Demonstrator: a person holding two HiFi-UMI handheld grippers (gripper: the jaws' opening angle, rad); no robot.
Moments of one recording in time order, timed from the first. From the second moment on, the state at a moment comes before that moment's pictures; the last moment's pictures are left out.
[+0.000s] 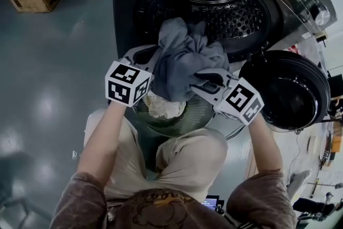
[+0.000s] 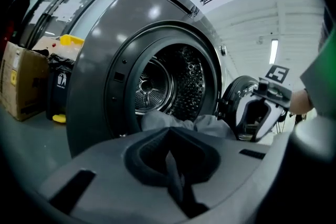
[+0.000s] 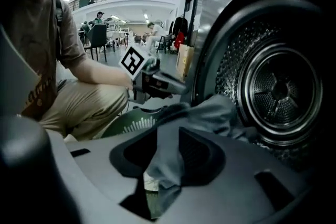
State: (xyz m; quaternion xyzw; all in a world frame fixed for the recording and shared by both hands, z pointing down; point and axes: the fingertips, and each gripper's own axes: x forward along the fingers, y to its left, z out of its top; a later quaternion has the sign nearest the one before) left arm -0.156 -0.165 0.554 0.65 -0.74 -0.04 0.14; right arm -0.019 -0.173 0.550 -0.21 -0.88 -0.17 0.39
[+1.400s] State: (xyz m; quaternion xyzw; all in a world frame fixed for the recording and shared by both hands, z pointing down) left arm -0.149 -0.179 0.556 0.66 -0.74 -0.04 0.15; right arm -0.011 -0.176 0.717 -0.20 -0.84 -0.03 0.50
